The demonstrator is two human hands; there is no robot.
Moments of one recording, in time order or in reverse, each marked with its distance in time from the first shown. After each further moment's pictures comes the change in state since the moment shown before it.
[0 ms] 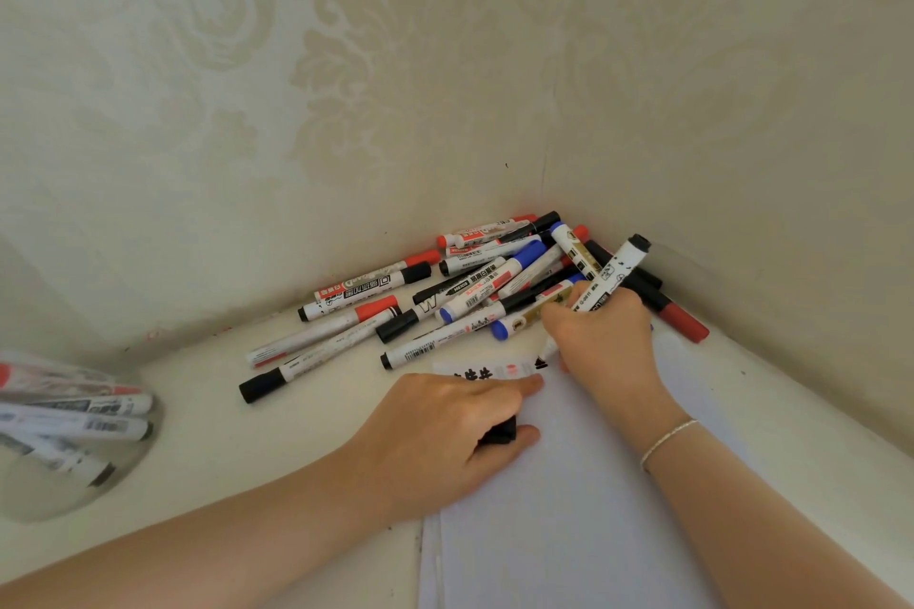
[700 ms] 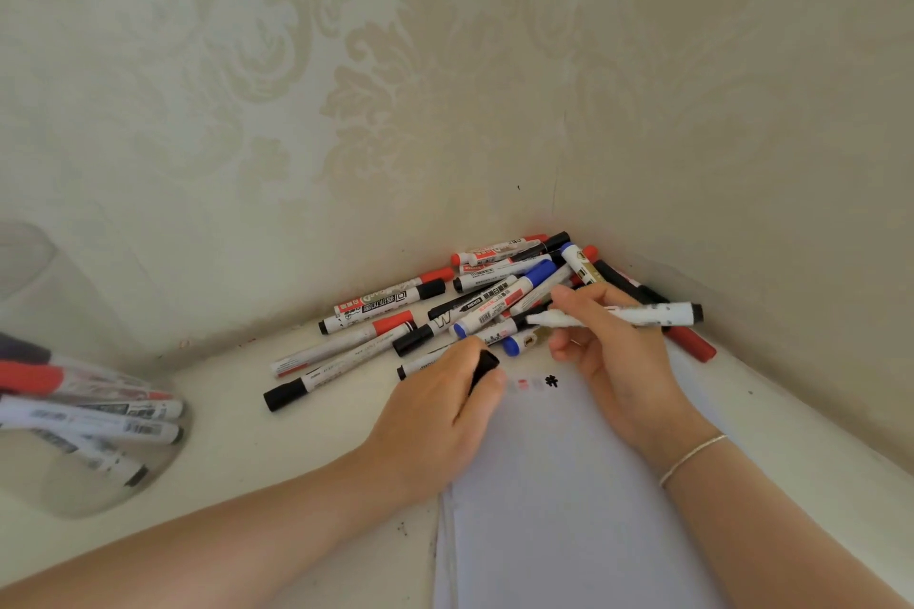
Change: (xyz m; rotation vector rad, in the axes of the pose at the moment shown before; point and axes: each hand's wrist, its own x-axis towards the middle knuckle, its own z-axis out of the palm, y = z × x) left_hand 0.005 0.000 -0.008 -0.384 -0.007 -0.538; right_hand -0.008 -0.011 -0.010 0.700 -0.292 0.047
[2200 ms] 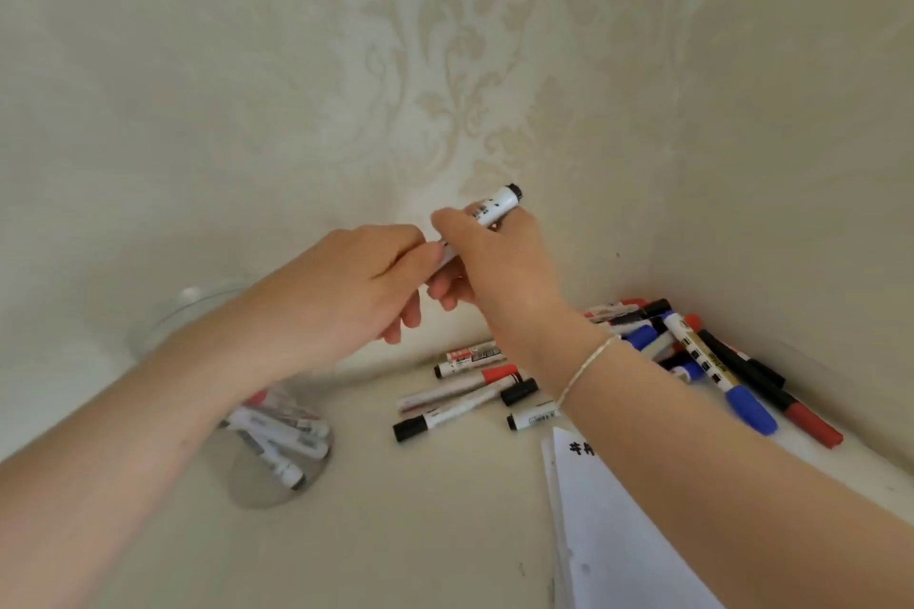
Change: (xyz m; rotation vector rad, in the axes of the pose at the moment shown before) left_hand -0.013 0.055 -0.203 0.242 0.093 -0.135; right_hand -0.016 -0.061 0.194 -0.169 -0.363 -0.116
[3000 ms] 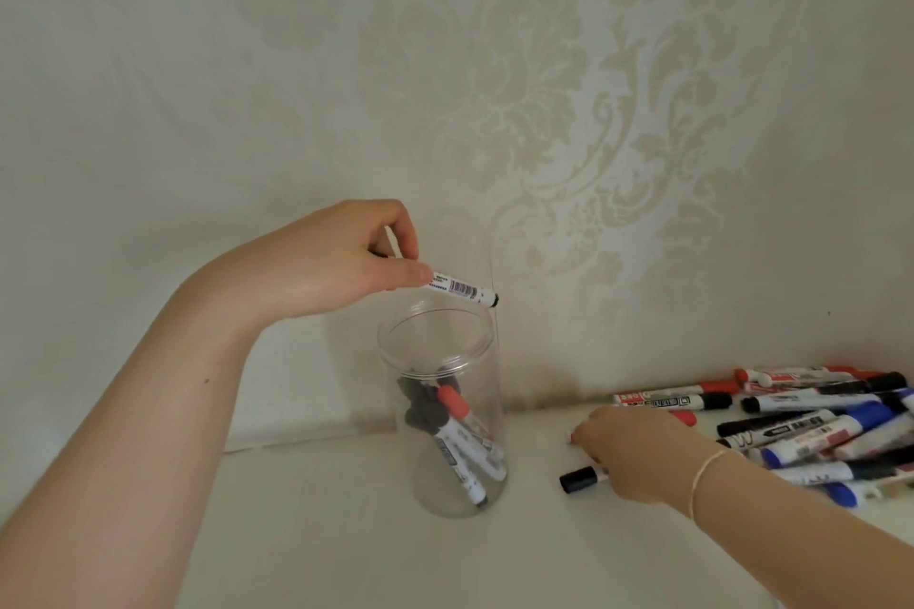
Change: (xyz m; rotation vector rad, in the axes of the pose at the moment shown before) left_hand -0.058 -0.081 -0.124 0.082 0.117 -0.310; right_hand -0.001 0.103 0.027 -1.928 -0.835 0.014
